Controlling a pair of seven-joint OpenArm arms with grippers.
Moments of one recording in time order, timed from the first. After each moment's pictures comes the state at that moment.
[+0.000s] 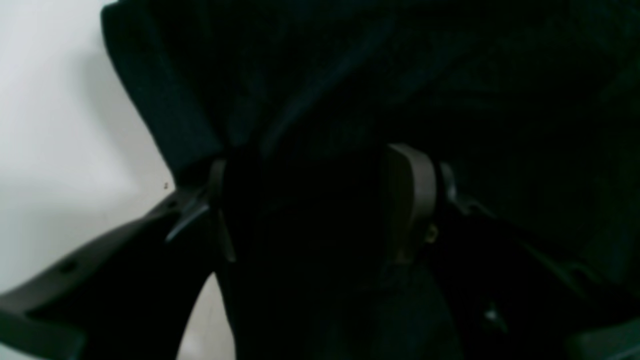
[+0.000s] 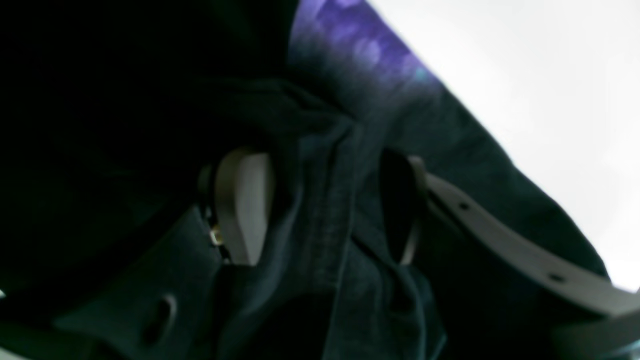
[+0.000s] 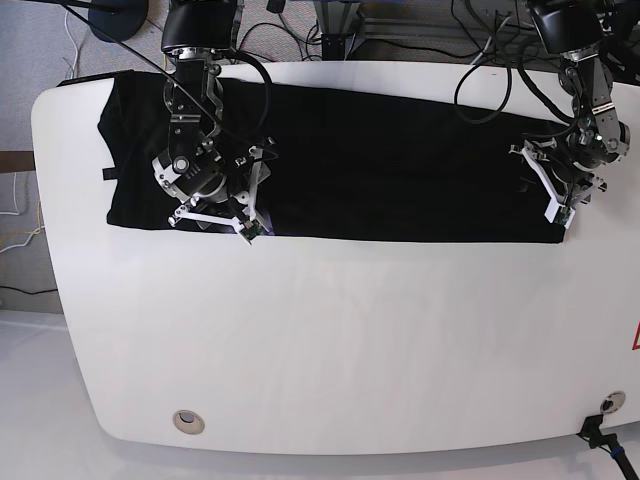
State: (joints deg) left arm 5.5 -17.8 -24.7 82.5 -7.5 -41.8 42.8; right arm -0.4 -1.8 3.2 102.4 -5.3 40.5 -72.9
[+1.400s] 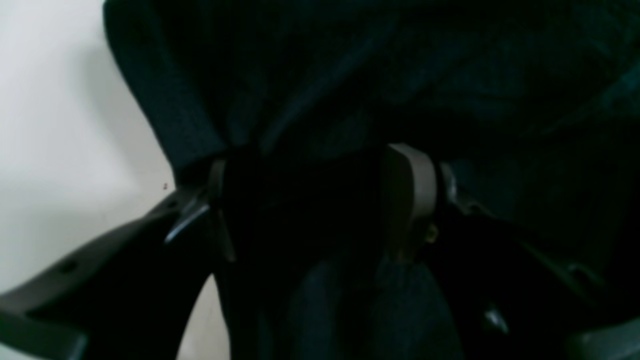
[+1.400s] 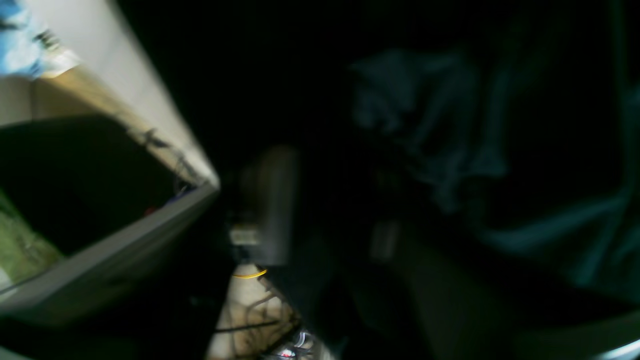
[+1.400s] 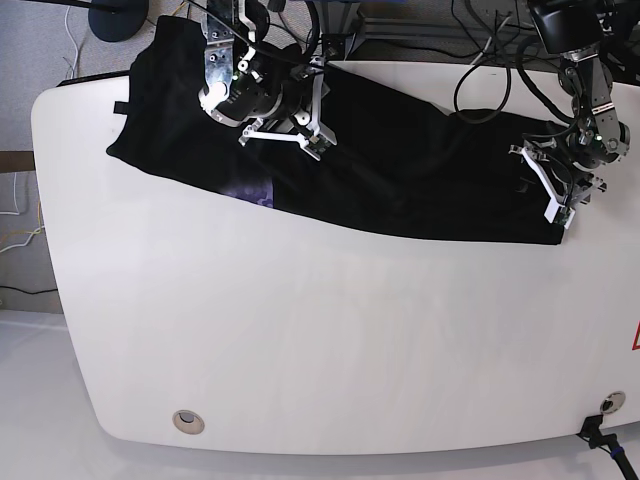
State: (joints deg) left arm 5.5 -17.8 -24.7 82.6 -7.6 -41.8 42.8; right arm -18.0 -7.2 -6.1 111.6 8.6 40.4 -80.5
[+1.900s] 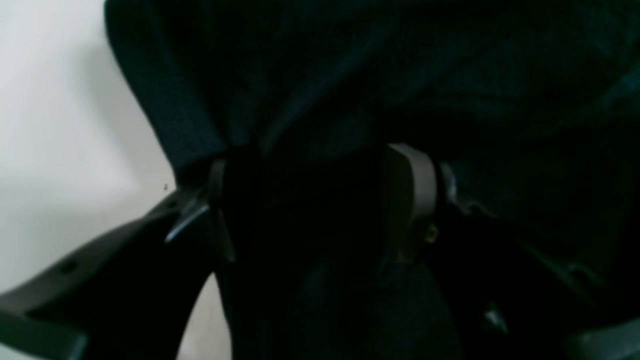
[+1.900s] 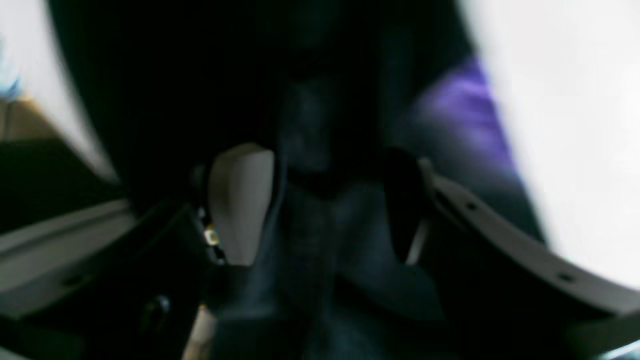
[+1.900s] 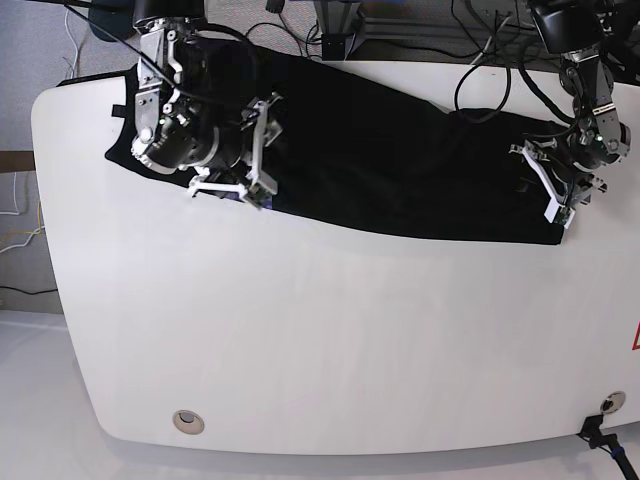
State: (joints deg) left arm 5.5 -18.1 -24.5 82.5 -7.5 -41.8 42.8; right arm -6.7 6.7 -0.2 111.6 27.0 40.4 -82.4
